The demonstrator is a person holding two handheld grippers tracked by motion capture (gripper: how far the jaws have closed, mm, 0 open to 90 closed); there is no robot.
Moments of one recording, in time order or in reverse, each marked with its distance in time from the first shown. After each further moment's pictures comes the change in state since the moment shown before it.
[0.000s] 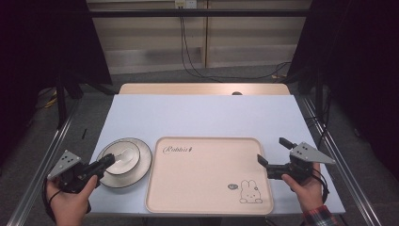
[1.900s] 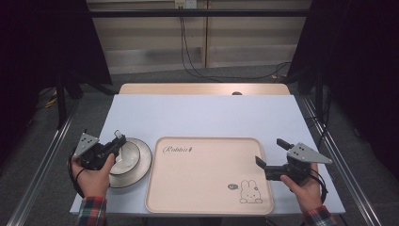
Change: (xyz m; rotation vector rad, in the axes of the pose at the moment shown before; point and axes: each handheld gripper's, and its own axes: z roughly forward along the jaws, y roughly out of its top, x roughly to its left) left arm 0.008 0.007 0.064 -0.082 0.063 -0.001; right arm 0.002 -0.002 0.004 0.019 0.030 -0.019
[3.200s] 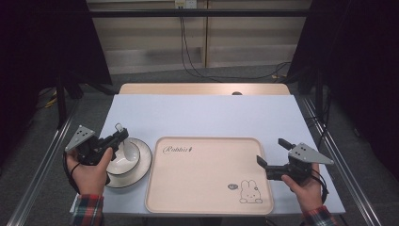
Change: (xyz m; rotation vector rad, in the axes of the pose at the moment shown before) left arm -0.015 0.035 -0.012 -0.033 -0.103 -0.028; right arm -0.001 0.000 -0.002 -0.011 -0.018 0.006
